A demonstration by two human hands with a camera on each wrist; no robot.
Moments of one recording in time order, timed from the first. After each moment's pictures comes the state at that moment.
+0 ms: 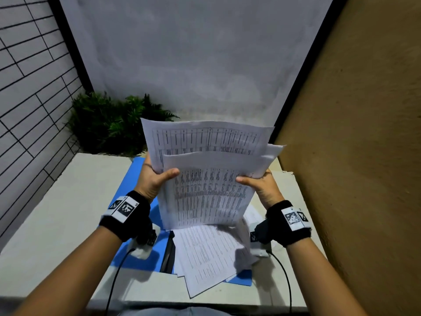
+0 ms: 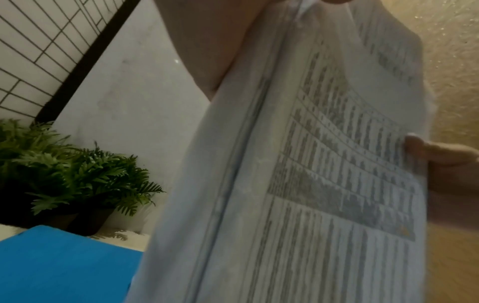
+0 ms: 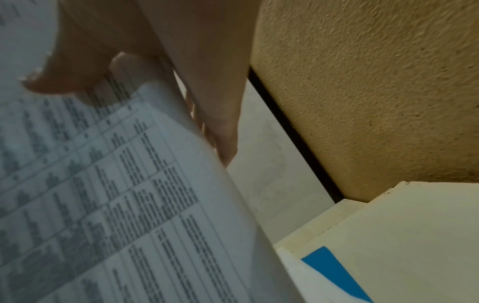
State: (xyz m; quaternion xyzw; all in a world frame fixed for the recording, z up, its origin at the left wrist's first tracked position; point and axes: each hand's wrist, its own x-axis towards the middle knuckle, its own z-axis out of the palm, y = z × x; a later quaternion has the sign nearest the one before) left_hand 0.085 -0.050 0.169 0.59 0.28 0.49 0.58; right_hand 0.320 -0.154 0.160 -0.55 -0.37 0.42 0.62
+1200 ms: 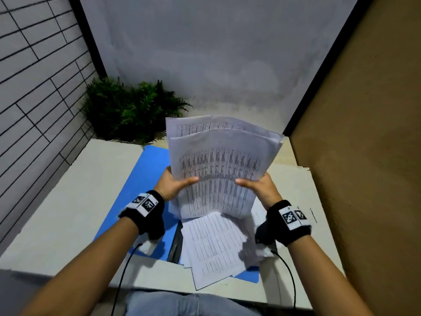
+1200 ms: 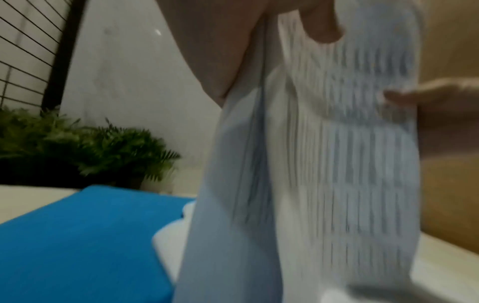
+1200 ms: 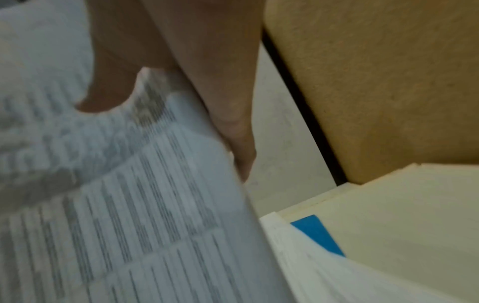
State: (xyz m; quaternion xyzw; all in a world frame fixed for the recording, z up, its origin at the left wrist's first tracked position) left_hand 0.089 -0.054 0.132 0.60 0.40 0.34 0.61; right_hand 0.307 -0.147 0.142 -0.61 -0.38 0.45 0.54
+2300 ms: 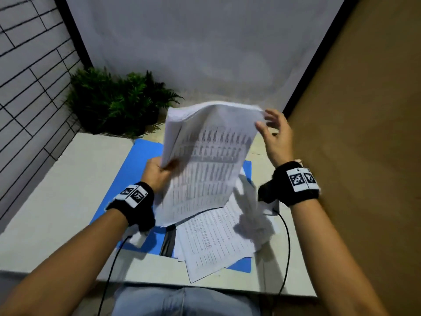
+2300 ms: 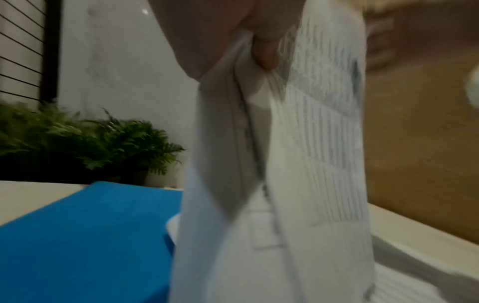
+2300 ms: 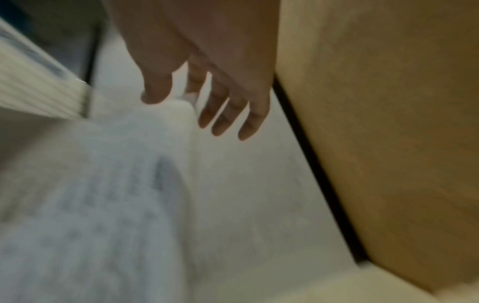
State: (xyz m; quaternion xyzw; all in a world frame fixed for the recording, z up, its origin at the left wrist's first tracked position) left_hand 0.092 -0.044 0.125 0.63 0.52 0.34 0.47; right_hand 0.350 -0.107 0.191 -0.70 -0.44 0.12 0.54
